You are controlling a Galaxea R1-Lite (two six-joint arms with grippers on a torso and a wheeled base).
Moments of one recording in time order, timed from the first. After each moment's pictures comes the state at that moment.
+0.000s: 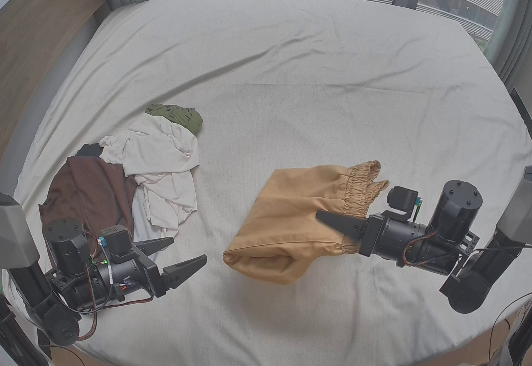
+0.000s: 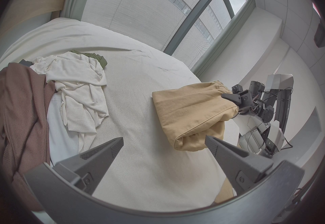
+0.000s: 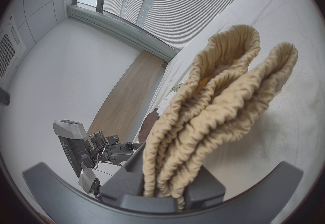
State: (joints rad) left arm -0.29 1.90 -0.08 -1.55 -0.45 -0.20; right arm 0.56 1.96 -0.44 -1.48 0.44 0.63
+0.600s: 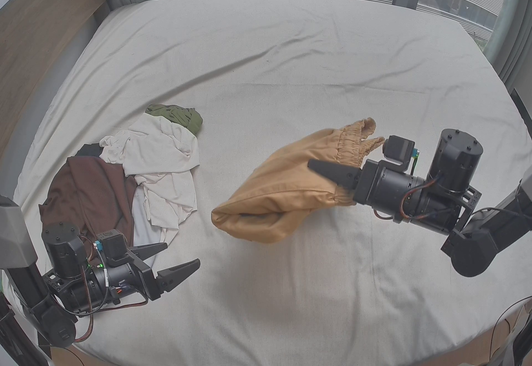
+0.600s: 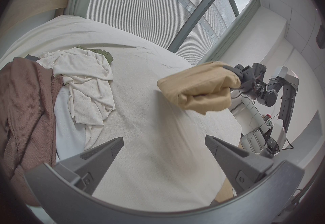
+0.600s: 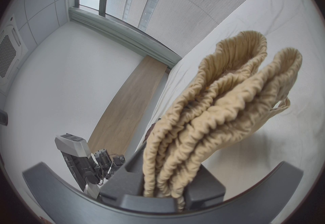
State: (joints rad) left arm -0.26 1.90 -0.05 -1.55 -0.45 -0.19; right arm 0.55 1.88 -0.70 -1.19 0.44 0.64
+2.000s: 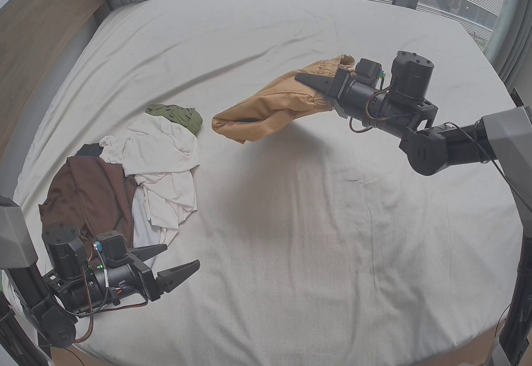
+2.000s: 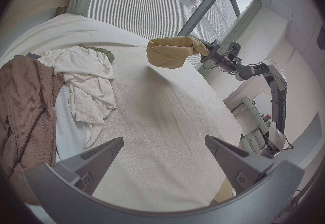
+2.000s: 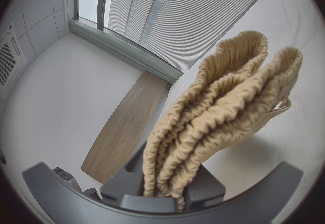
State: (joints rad) left arm -0.26 1.90 -0.04 -1.55 -0.45 -0.20; right arm 0.40 2.21 -1.62 -0.75 0.53 0.71
